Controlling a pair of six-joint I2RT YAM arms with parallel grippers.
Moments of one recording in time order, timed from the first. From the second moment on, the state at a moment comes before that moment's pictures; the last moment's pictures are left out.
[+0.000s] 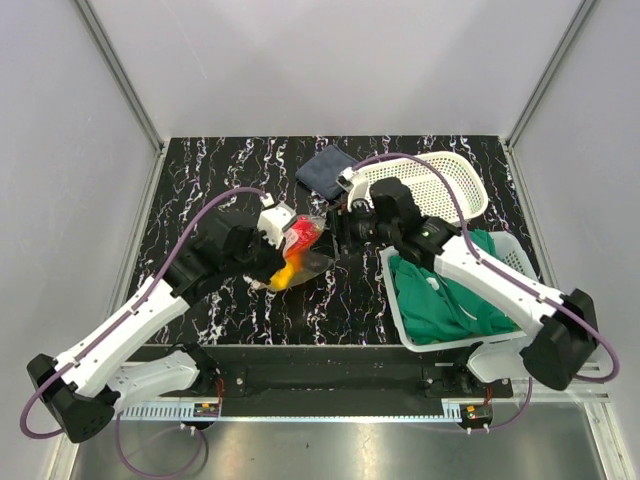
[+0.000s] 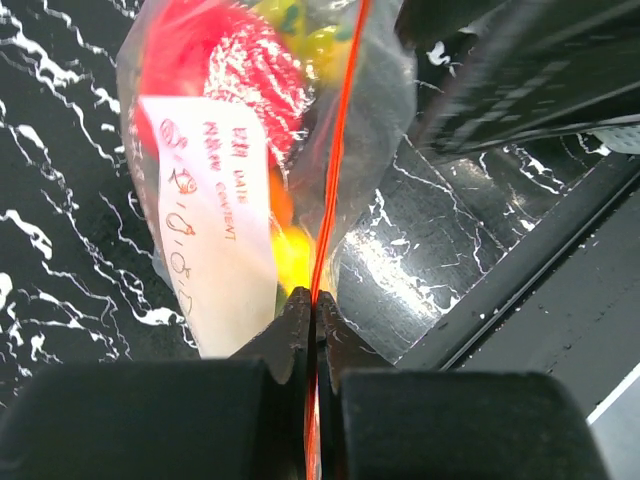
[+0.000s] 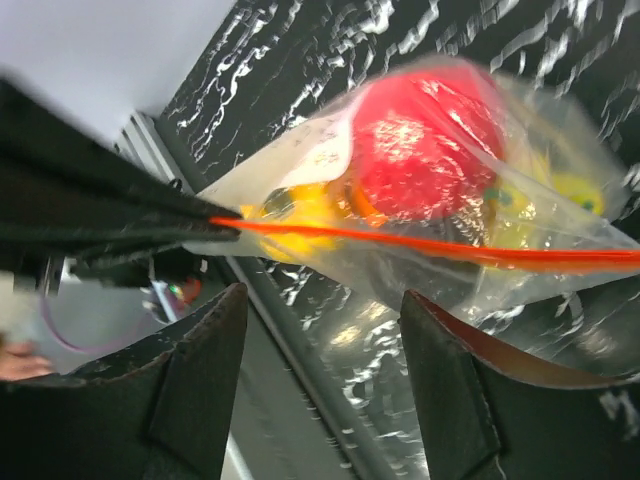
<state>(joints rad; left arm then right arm) -0.71 0.98 1.01 -0.72 0.10 -0.04 0.74 1.39 1.16 -0.27 -0.40 0.48</state>
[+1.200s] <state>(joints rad) -0.71 0.95 1.05 -0.75 0.27 0.06 0.75 1.49 1.15 -0.05 -0.96 -0.50</state>
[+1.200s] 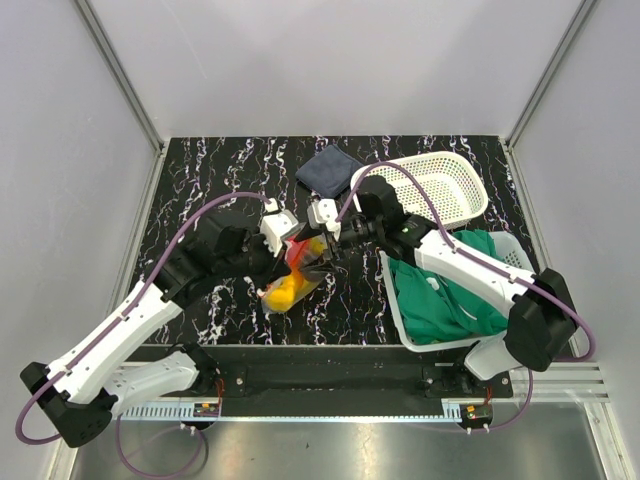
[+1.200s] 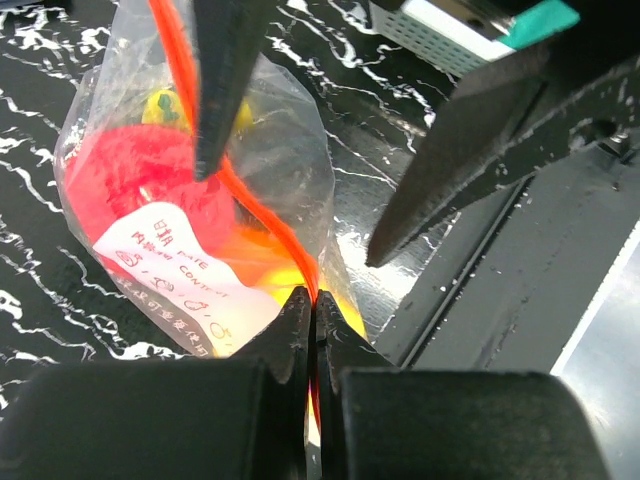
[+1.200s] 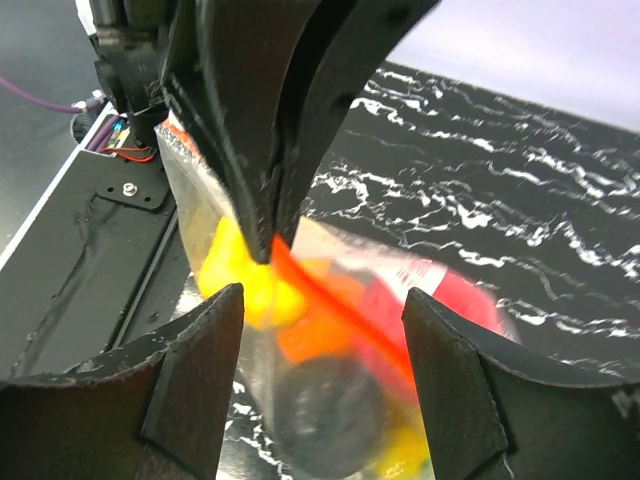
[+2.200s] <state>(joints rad) -0.71 0.85 1.11 -0.77 0.14 -0.05 0.79 1.52 1.13 -0.11 -0.91 -0.54</state>
